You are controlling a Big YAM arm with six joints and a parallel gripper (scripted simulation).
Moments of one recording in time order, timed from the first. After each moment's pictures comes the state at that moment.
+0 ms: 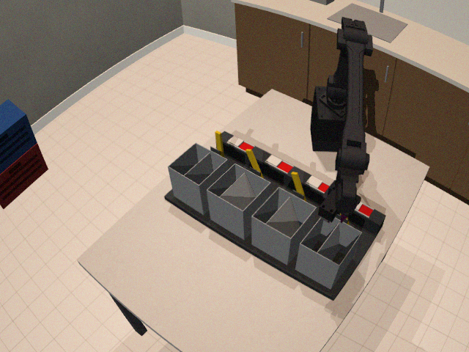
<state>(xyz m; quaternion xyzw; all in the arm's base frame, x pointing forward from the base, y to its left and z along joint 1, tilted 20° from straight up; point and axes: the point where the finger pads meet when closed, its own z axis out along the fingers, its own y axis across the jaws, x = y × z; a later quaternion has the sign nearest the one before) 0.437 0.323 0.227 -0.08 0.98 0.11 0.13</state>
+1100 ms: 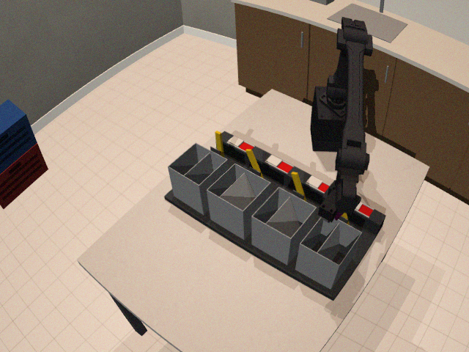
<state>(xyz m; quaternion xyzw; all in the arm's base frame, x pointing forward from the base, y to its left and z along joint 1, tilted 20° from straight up) 0.437 0.323 0.227 -0.08 0.98 0.11 0.13</state>
